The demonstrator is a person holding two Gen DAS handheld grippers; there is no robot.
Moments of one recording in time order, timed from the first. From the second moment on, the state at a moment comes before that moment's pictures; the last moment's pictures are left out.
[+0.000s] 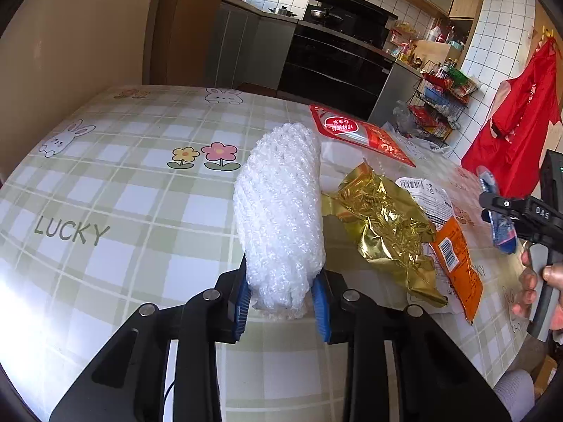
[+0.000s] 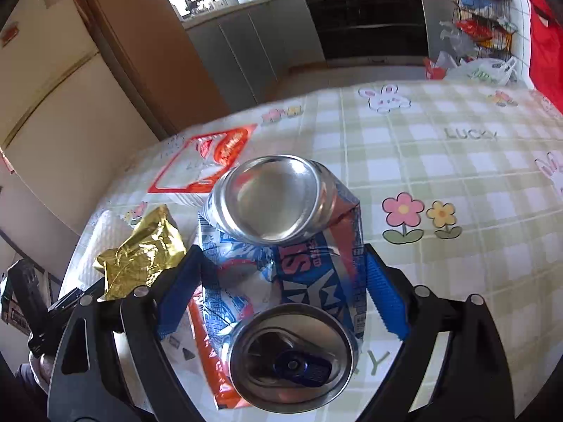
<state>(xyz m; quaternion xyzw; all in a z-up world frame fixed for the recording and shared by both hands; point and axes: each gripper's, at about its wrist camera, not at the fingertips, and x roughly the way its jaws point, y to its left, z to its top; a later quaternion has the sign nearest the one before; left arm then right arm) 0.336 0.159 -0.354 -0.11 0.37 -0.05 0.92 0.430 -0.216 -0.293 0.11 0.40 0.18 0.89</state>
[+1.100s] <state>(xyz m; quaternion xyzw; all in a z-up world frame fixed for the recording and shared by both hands) 0.183 0.129 -0.145 -0.09 0.23 -0.06 0.97 0.202 -0.264 -0.144 0.10 0.24 0.22 0.94</state>
